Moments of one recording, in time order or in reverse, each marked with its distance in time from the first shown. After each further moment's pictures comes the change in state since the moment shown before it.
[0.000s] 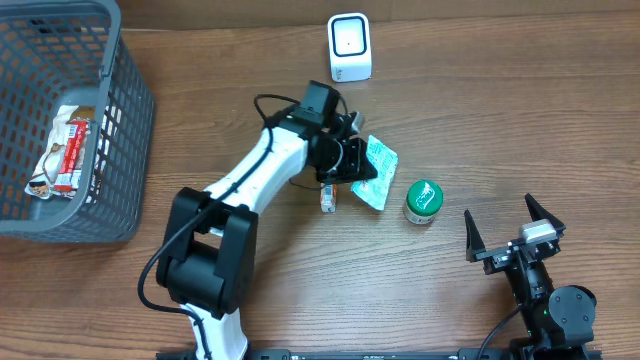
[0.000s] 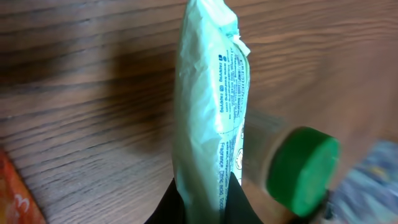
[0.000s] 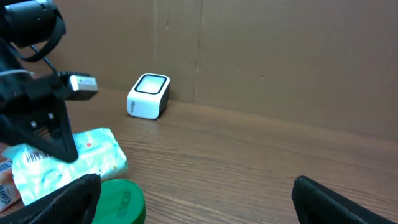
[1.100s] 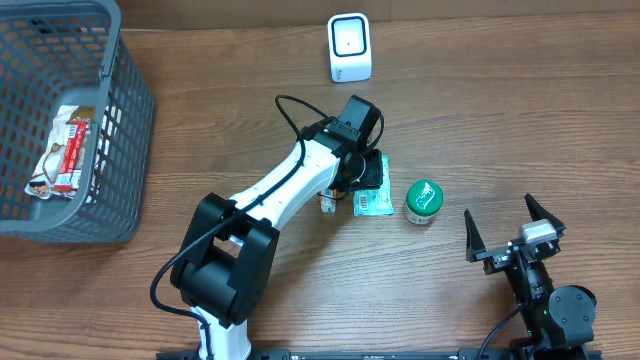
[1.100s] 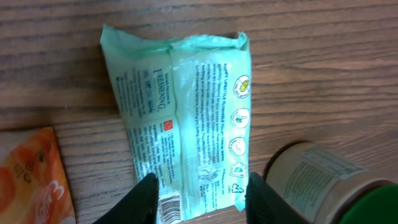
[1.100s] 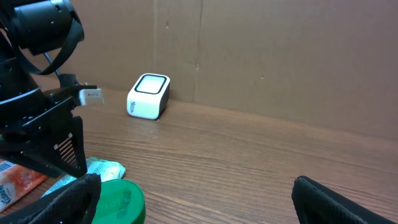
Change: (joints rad) left arm -0.133 0.000 0.006 0.000 -0.360 -0.151; right arm 0.000 0.000 0.000 0.000 0.000 0.000
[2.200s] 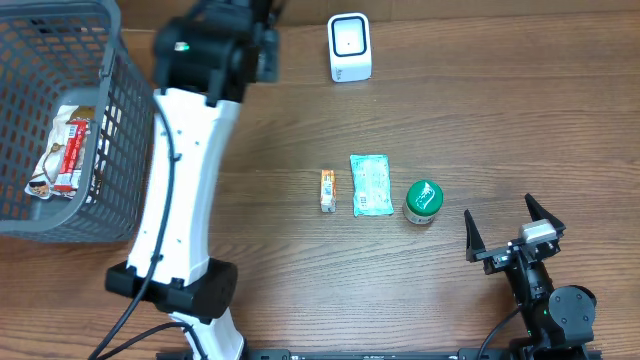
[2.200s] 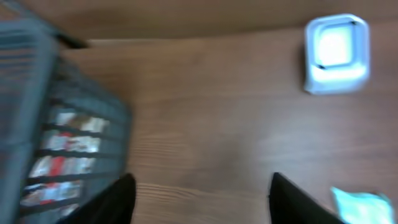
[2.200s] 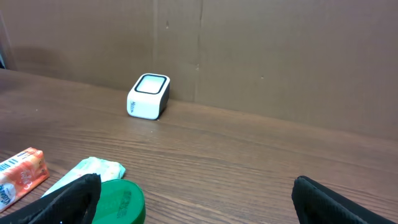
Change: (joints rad) left arm 0.282 -0.053 1.028 -0.743 -0.627 0.441; right arm 0.000 0.000 0.000 0.000 0.000 0.000
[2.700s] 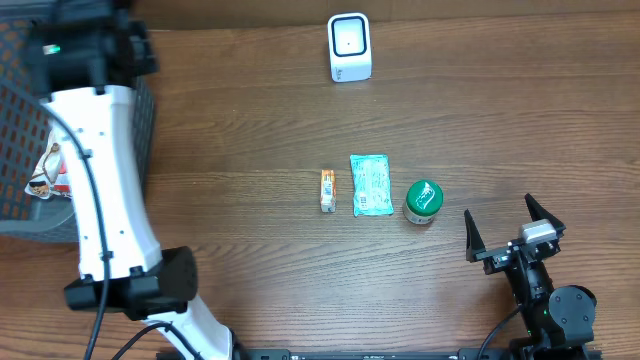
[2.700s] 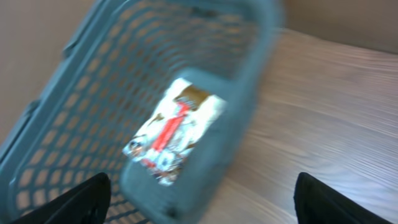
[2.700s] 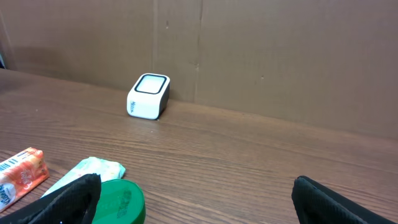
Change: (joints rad) left arm 0.426 -0.002 0.008 0.026 -0.074 0.053; right arm 0.000 0.000 0.000 0.000 0.000 0.000
